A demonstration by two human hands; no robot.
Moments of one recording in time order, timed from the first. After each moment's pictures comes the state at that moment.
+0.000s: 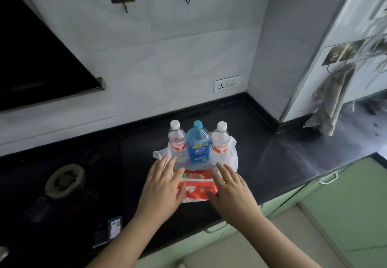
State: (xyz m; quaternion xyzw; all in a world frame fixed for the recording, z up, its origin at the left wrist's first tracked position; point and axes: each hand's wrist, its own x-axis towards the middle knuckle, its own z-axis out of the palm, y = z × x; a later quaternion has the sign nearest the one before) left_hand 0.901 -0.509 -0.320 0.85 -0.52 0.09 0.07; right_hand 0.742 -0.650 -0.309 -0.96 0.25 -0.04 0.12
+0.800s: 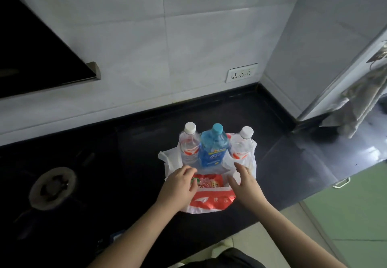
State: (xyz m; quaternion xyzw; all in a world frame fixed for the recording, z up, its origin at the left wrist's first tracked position) left_hand 0.985 -0.560 -0.404 0.82 -0.50 -0.12 0.22; right_hand 0.821 -0.712 -0.380 -0.80 0.45 0.00 0.40
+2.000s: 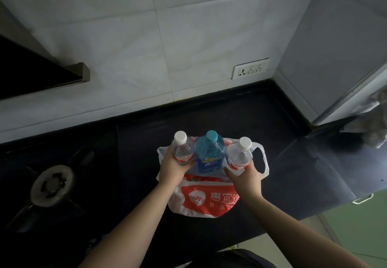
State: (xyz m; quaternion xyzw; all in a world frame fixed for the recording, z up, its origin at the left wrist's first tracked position) left_hand 1.019 -0.632 -0.421 0.85 -0.17 -0.21 0.46; right_hand 0.847 -0.774 -0.425 -0.69 0.50 -0.13 0.50
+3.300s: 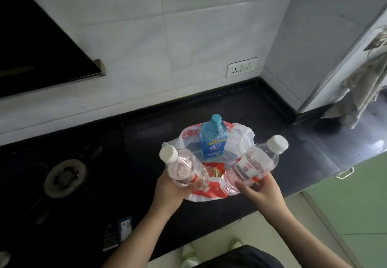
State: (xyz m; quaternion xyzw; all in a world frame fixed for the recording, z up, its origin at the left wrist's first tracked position) left_hand 0.947 -0.516 -0.363 0.73 -0.23 -0.28 0.58; right_hand 0.758 -0.684 -0.352 -0.68 0.37 -0.21 0.60
